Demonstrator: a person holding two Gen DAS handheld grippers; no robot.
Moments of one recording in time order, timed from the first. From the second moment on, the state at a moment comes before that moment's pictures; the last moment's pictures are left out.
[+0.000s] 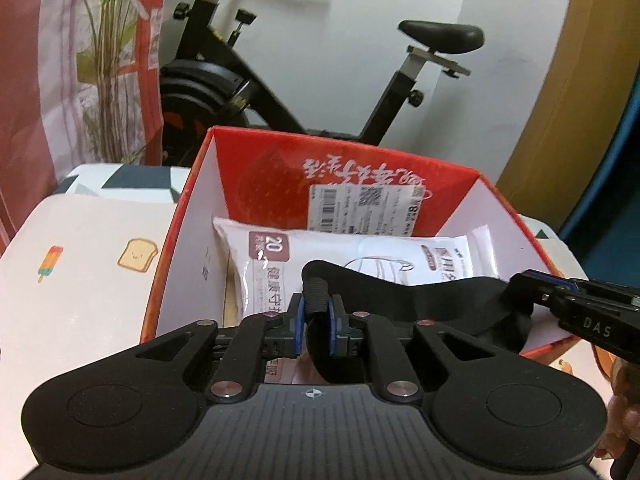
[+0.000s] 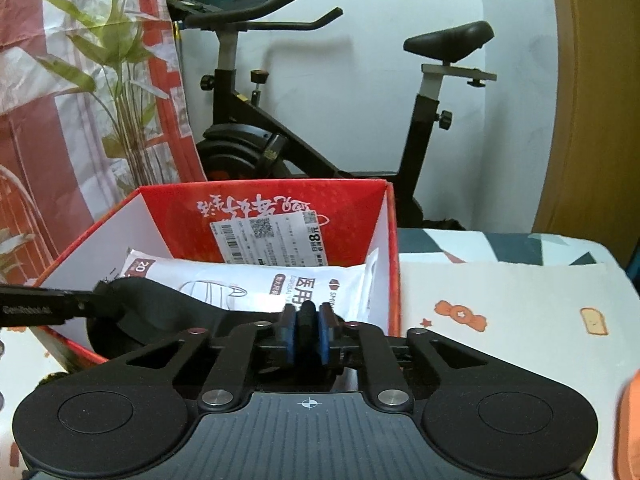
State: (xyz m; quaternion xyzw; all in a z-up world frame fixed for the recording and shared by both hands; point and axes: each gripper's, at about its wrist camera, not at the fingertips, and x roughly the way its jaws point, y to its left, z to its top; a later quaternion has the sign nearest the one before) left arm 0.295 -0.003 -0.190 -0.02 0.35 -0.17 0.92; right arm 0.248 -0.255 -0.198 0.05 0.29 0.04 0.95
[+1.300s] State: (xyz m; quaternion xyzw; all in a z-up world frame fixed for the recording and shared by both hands) left arm 0.147 0.054 -0.223 -0.03 0.37 -0.10 0.92; right arm 0.118 -0.232 -0.237 0.08 0.29 0.05 0.95
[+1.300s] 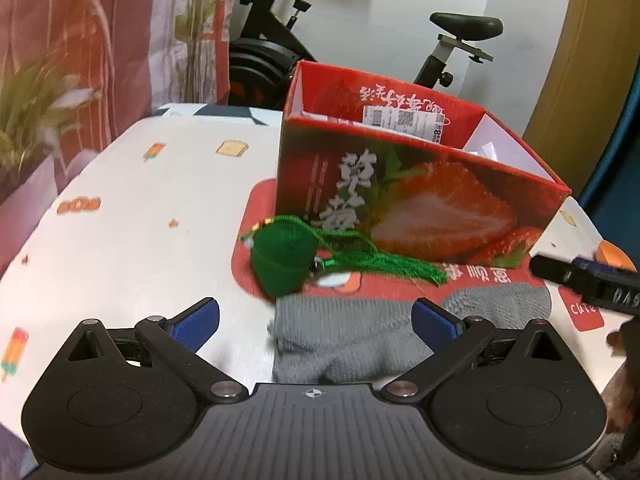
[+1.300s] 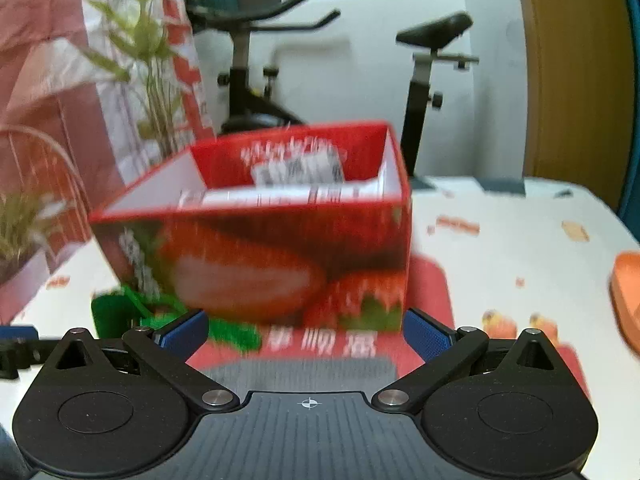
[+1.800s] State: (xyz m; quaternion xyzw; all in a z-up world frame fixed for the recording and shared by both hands) left arm 0.110 0.051 -0.242 -0.04 0.39 -0.11 0.91; right arm 0.083 -0.218 -0.257 0.07 0.33 0.08 0.94
